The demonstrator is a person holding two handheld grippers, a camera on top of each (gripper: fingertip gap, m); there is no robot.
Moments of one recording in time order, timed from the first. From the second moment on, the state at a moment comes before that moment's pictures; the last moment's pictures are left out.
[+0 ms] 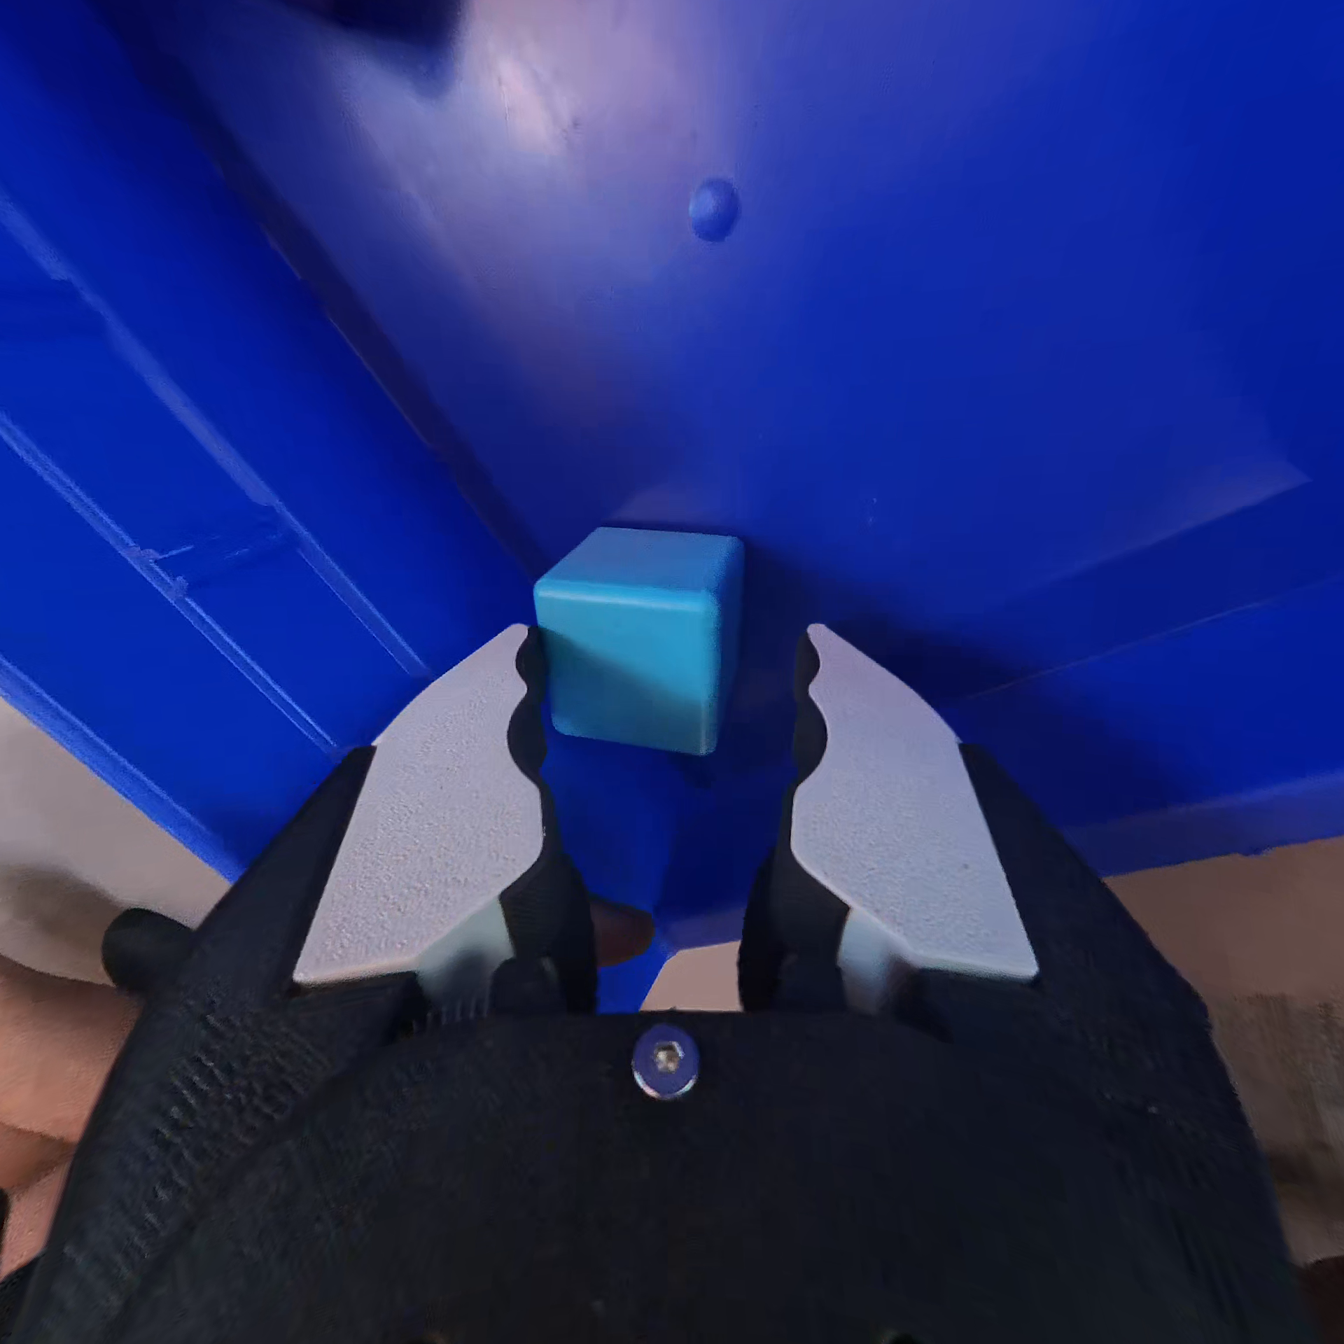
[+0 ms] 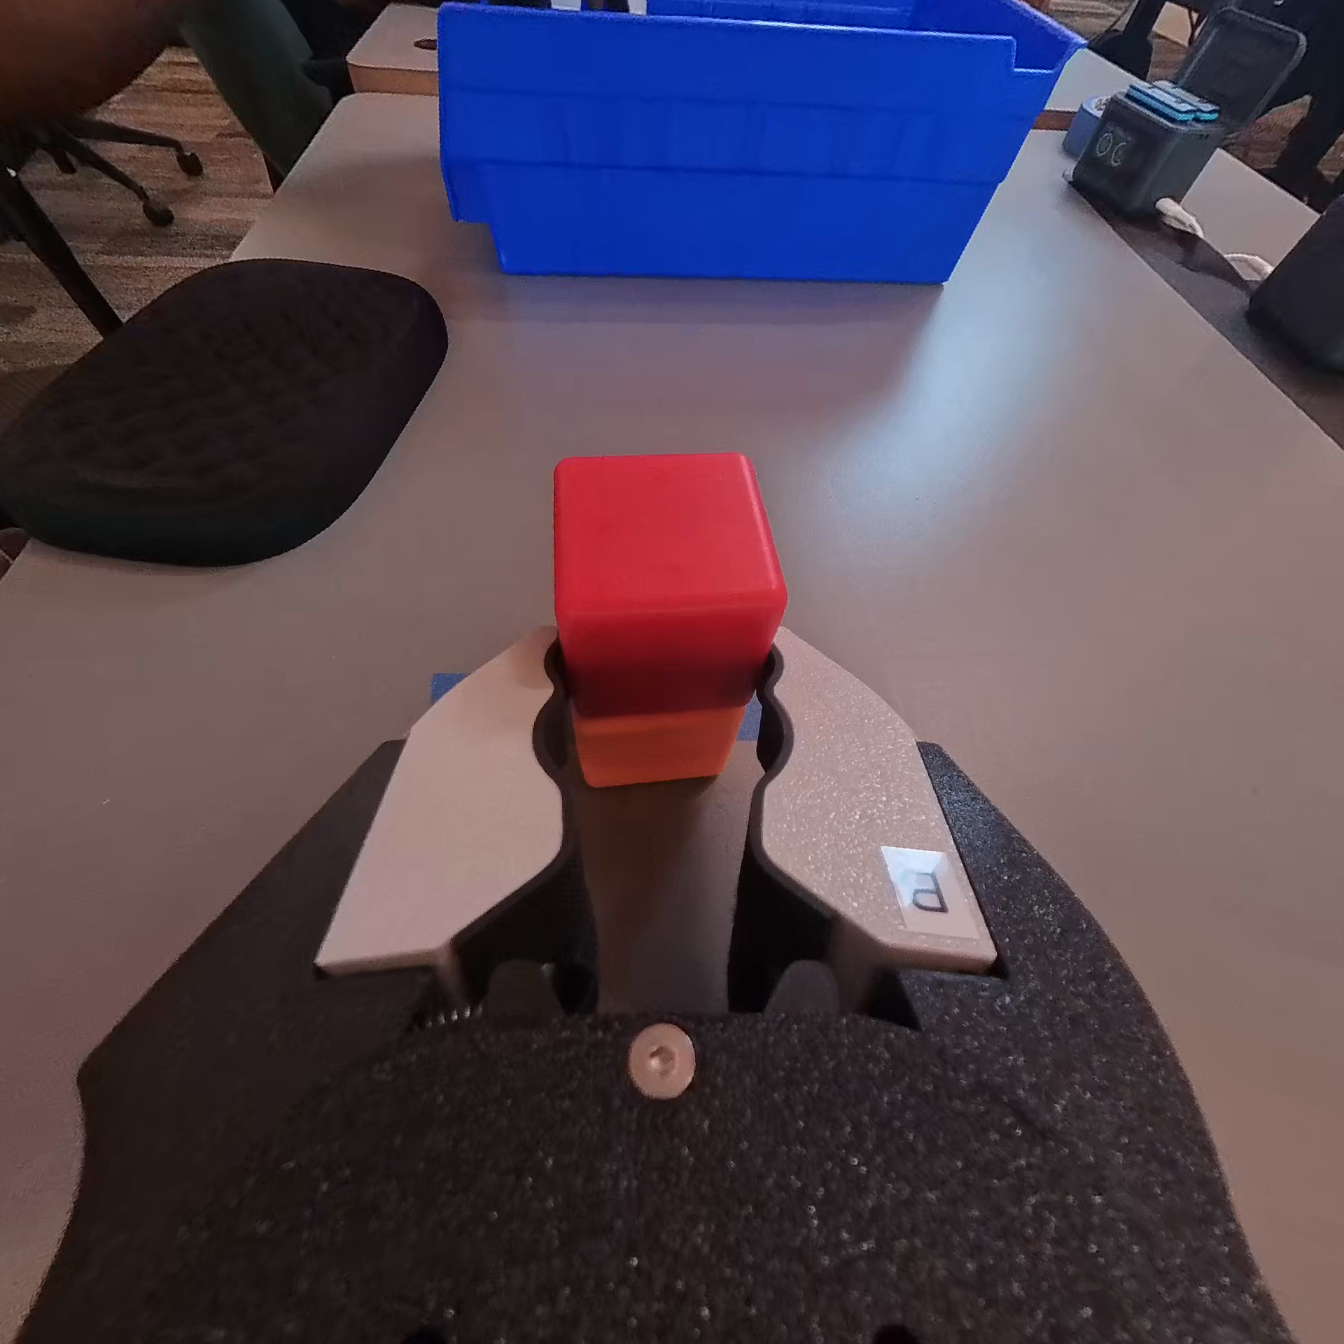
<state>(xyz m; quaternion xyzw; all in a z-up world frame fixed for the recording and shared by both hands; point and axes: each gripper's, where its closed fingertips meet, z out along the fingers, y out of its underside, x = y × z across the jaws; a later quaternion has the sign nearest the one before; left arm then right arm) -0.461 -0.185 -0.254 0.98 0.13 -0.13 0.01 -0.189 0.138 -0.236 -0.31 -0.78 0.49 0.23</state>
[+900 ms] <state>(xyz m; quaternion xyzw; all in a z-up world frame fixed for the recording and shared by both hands) -0.277 0.072 -0.116 0.93 -0.25 -0.14 -0.21 -0.188 0.137 -0.236 -0.31 -0.78 0.49 0.23</state>
